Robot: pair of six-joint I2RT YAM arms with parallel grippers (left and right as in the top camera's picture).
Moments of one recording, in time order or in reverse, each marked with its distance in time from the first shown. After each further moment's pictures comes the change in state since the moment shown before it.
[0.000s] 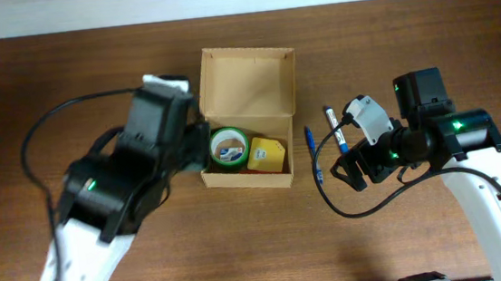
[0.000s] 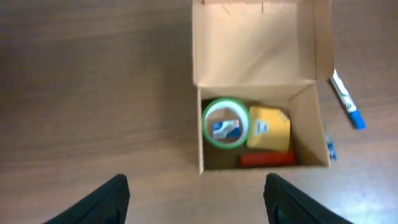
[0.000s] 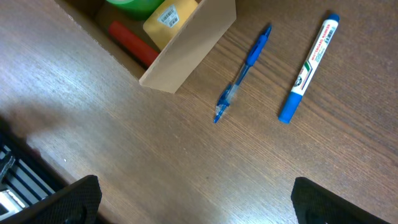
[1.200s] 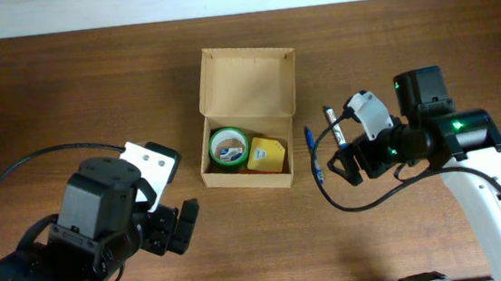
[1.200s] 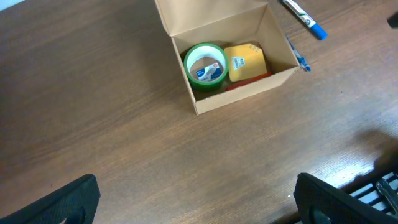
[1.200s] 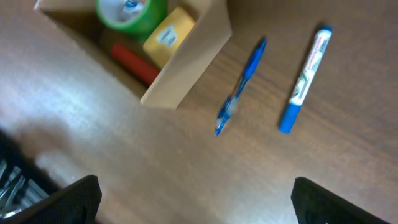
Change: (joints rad) left arm 0.000 -0.248 0.002 -0.260 0.150 0.259; right arm 0.000 0.000 0.000 0.064 -0.004 0.087
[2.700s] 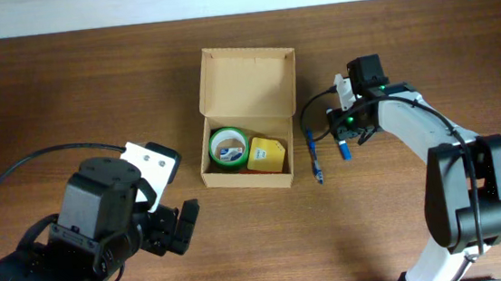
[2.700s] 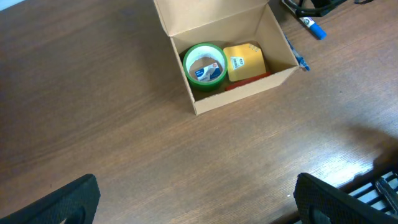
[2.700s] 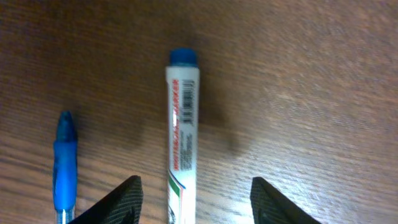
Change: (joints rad) left arm 0.000 0.000 0.000 0.000 0.003 0.000; right arm 0.013 0.598 0.000 0.517 0.320 0.235
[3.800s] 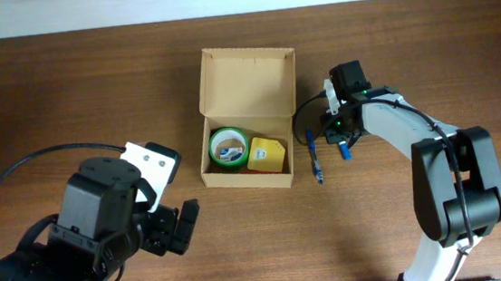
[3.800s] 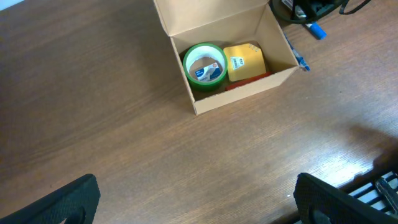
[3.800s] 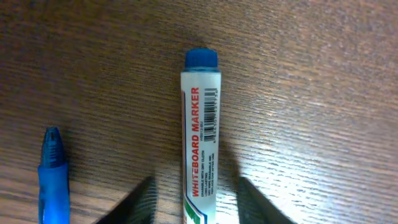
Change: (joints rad) left arm 0.000 0.000 0.000 0.000 0.000 0.000; right arm 0.061 0.048 0.000 0.027 0.089 0.055
